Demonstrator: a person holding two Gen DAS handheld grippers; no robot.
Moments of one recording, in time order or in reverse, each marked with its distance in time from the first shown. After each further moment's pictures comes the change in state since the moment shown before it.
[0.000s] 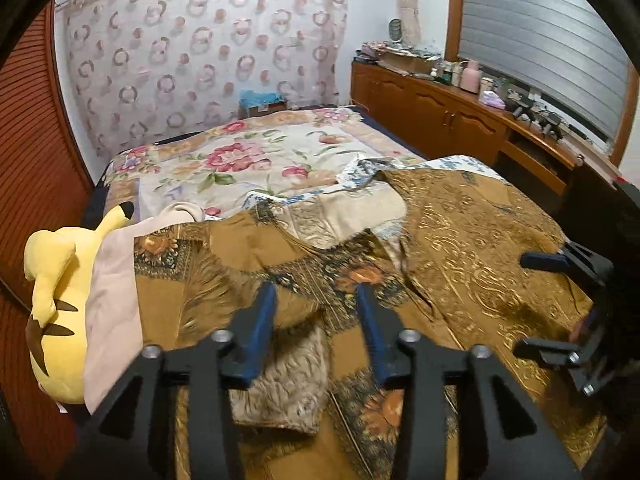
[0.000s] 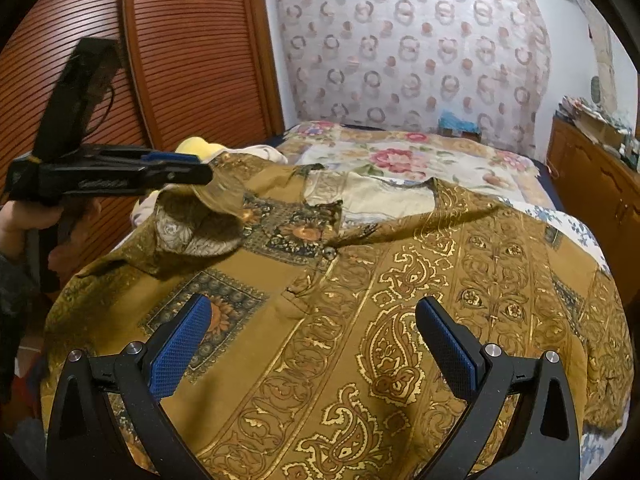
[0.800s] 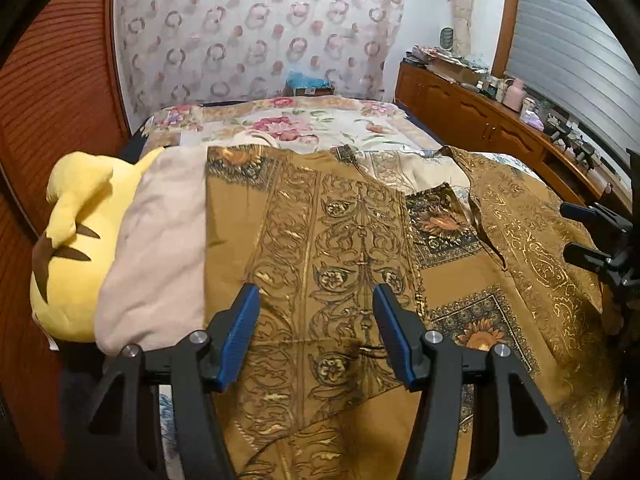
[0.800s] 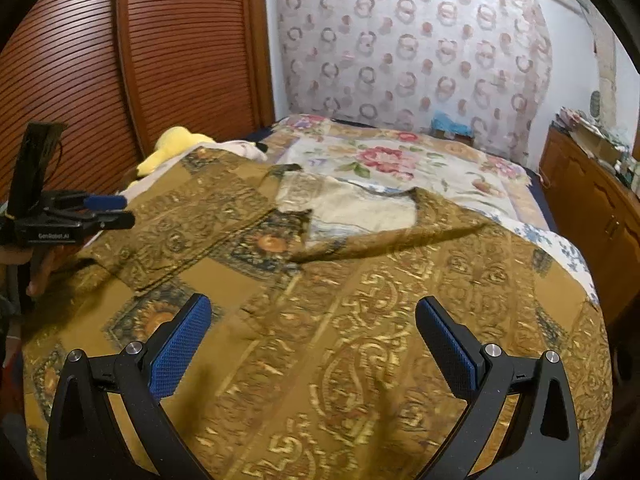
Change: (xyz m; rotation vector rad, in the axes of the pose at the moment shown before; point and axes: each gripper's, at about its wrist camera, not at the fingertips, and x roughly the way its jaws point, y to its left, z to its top) left arm 0.008 0.059 -0.068 -0.176 0.018 0.080; right arm 0.017 -0.025 0.017 -0.044 0.033 -0.063
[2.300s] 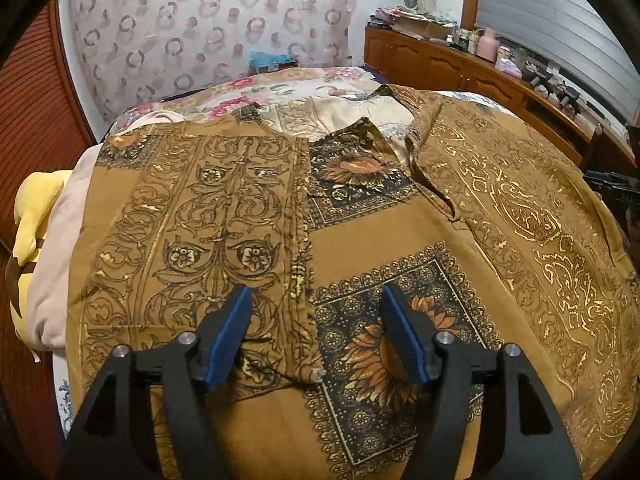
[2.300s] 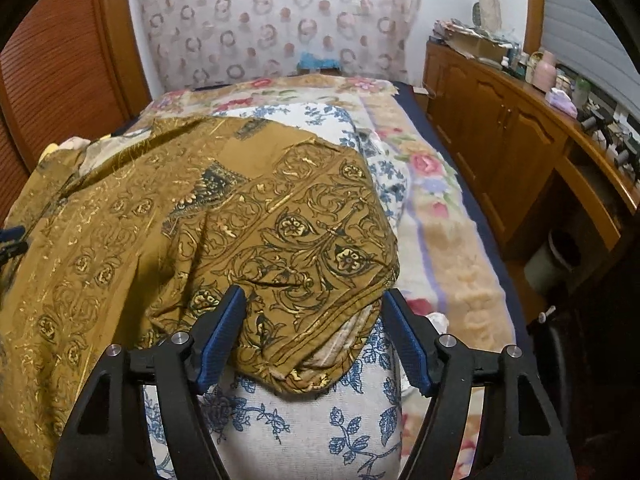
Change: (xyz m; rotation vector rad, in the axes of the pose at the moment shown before) left arm 0.037 -0.087 -0.018 0.143 0.100 -0.014; right arm -0.087 -0.215 -0.109 0.275 0.164 -0.287
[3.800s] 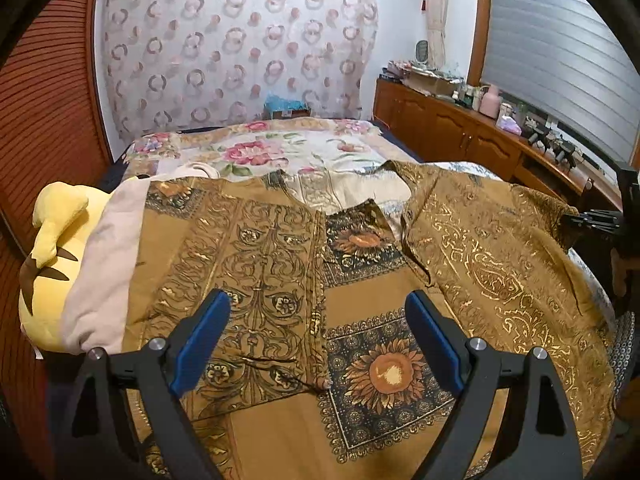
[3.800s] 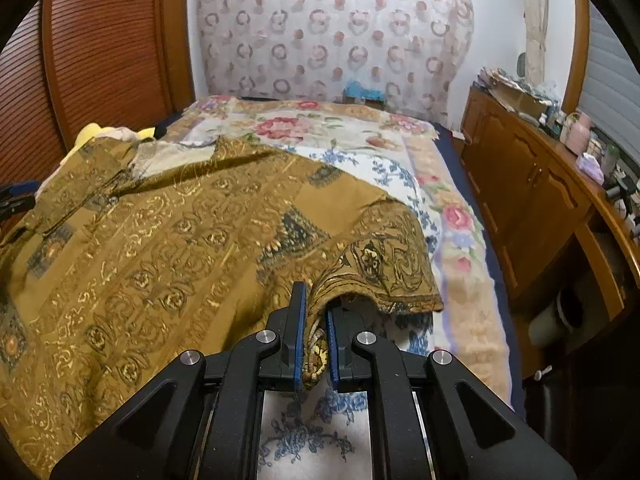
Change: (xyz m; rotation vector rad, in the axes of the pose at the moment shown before) left arm -0.060 0.020 0.011 -0.093 -0.188 -0.010; right arm -0.025 0.053 0.030 -0.170 -0.092 0.066
